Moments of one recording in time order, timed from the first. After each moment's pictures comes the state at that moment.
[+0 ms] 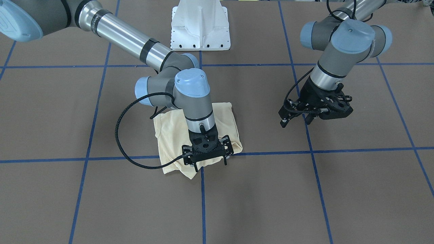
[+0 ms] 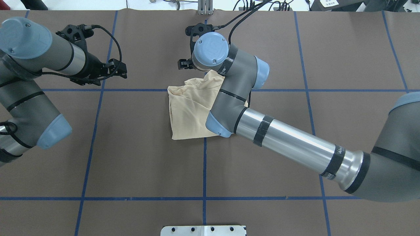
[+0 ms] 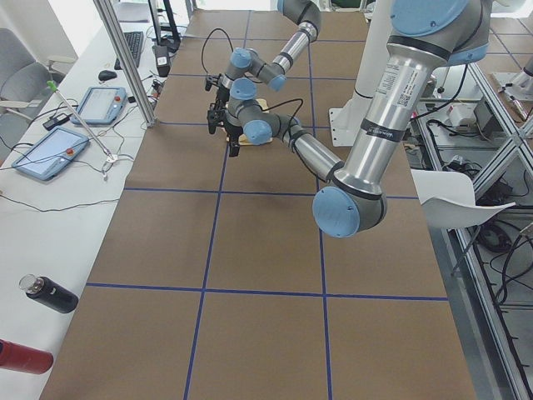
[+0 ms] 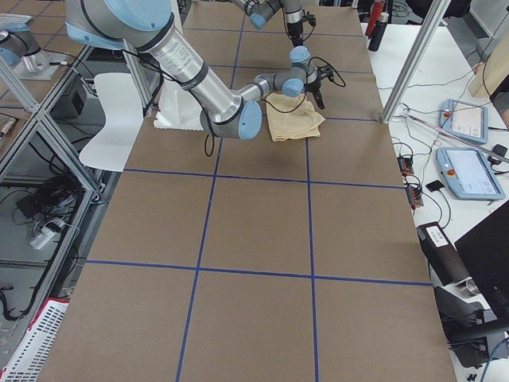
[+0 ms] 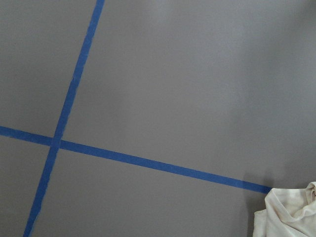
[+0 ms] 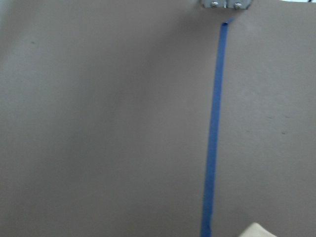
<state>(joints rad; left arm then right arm) -0.86 -1.96 -1.76 -1.92 -1.99 -1.23 0.63 -0.57 1.08 -1.10 1.65 1.03</state>
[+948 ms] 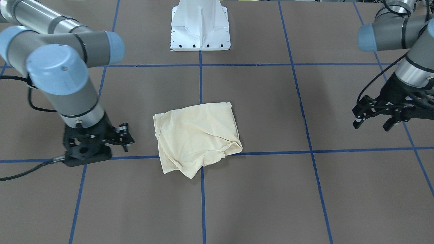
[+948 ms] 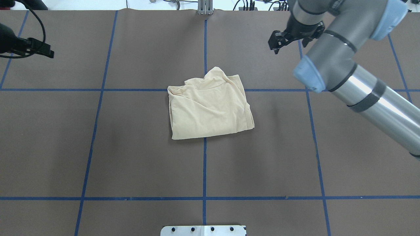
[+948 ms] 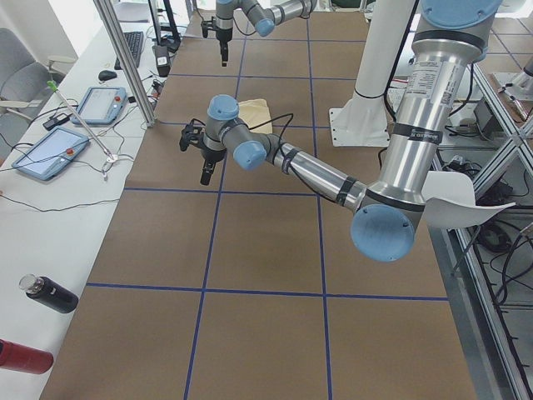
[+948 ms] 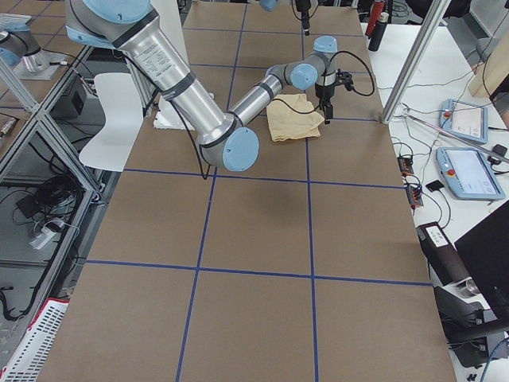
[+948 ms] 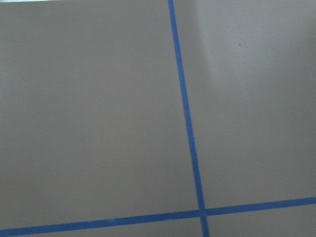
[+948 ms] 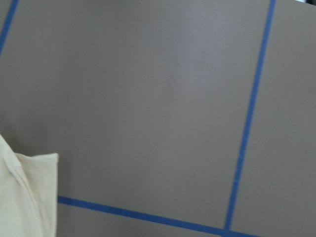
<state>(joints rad) -1.18 -1.78 -1.78 -1.93 -2.14 -0.67 0.98 -0.93 1.63 -1.72 2.04 0.55</state>
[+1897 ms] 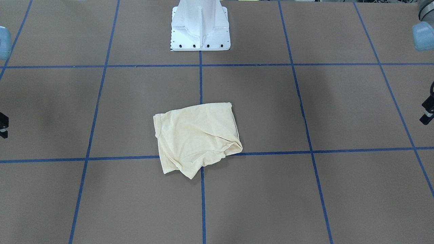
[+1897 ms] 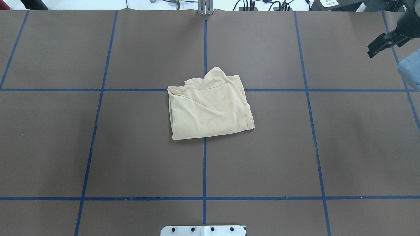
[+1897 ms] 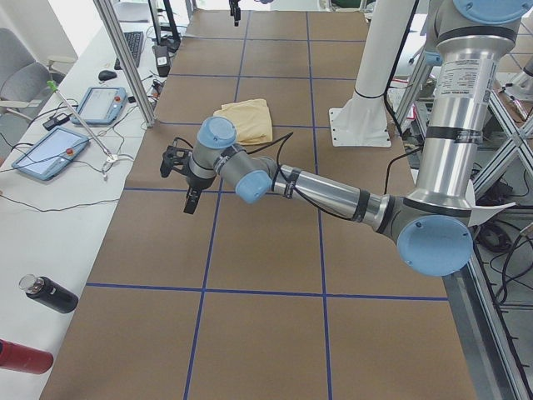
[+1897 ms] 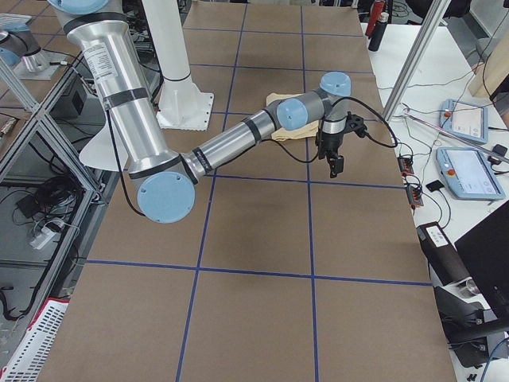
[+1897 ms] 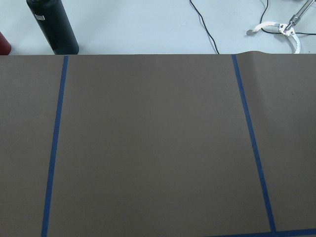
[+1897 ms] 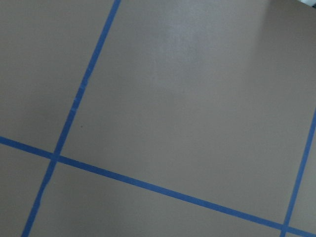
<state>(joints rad) -1.37 -1.67 -1.68 -2.08 -2.22 -0.61 1.24 -1.26 1.75 -1.69 2.14 0.17</state>
